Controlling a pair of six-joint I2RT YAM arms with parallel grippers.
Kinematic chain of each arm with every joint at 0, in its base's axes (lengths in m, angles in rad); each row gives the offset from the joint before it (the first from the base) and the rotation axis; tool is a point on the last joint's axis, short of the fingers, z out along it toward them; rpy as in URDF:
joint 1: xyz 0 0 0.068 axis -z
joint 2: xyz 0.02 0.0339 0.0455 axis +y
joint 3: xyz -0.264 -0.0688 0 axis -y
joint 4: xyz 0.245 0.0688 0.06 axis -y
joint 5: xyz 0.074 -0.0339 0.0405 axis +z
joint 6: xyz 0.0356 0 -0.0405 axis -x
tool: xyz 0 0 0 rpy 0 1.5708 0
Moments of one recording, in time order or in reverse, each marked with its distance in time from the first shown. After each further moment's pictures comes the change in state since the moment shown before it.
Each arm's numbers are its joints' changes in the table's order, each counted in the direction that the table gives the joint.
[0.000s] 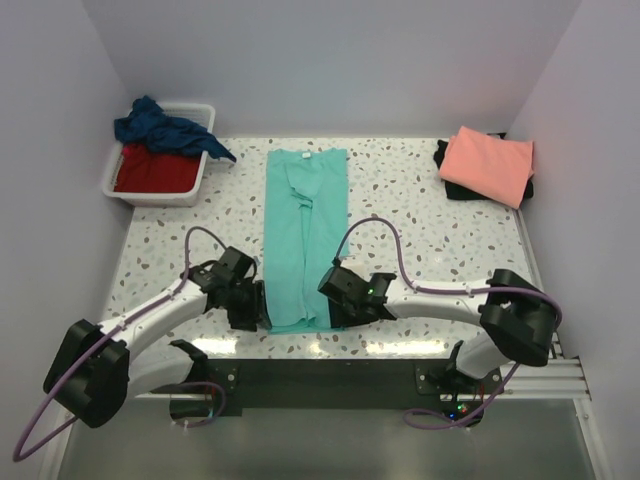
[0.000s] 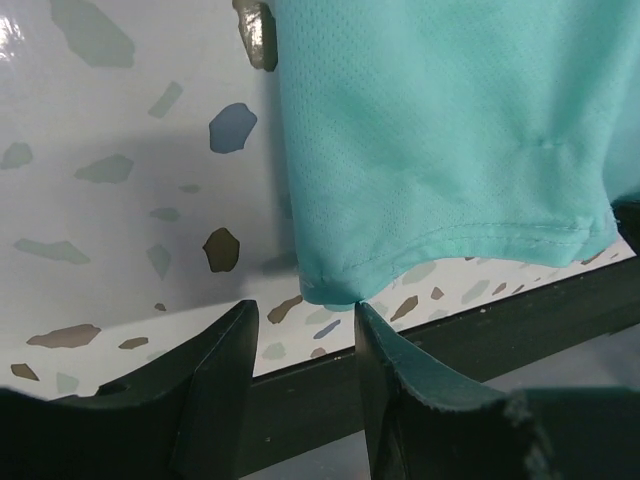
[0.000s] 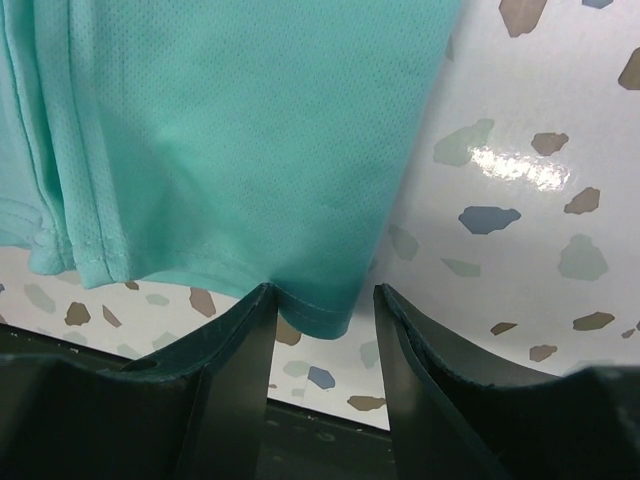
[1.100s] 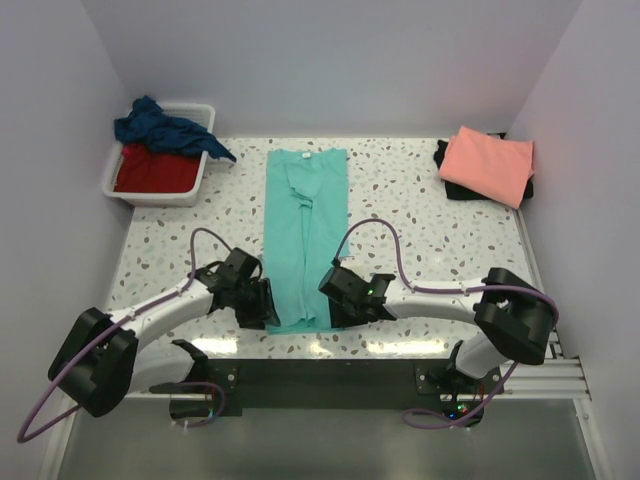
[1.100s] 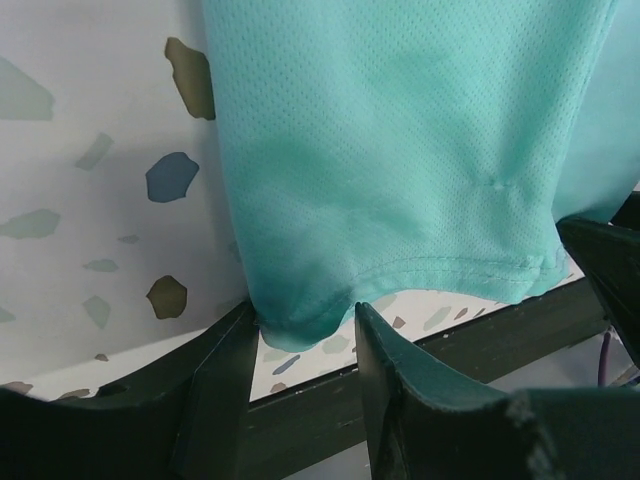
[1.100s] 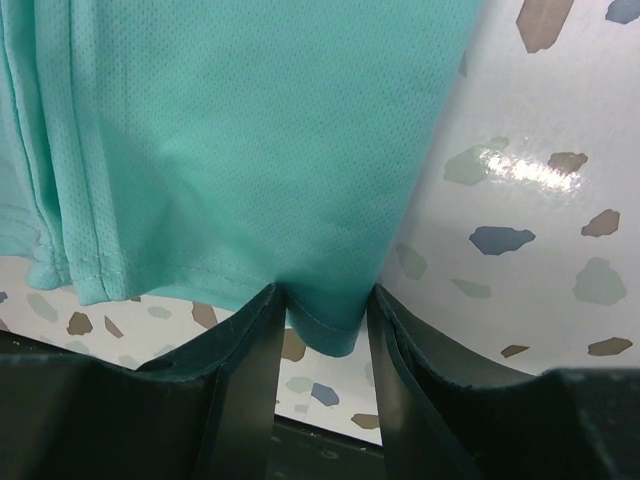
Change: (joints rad) left arm 0.033 0.070 -0.034 0.143 -0.007 0.087; right arm 0.011 0.025 -0.026 0.064 0.018 0.011
